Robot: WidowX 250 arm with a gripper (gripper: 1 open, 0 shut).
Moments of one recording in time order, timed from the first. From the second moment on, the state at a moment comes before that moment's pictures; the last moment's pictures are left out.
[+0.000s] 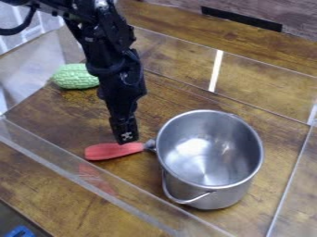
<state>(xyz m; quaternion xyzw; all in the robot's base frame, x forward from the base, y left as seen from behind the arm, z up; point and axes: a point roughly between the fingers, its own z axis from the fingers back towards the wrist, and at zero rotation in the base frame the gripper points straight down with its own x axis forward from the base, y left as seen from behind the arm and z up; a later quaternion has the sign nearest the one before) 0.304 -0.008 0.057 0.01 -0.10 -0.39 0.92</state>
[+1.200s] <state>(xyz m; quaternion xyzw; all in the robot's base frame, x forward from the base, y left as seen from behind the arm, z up) 0.296 -0.002 0.033 -0.02 -0.11 -0.38 0.92</state>
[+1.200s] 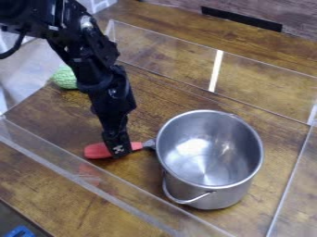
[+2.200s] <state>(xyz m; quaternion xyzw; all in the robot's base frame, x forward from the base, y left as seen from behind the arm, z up) 0.303 0.001 0.028 -0.04 -0.13 -0.39 0.91</state>
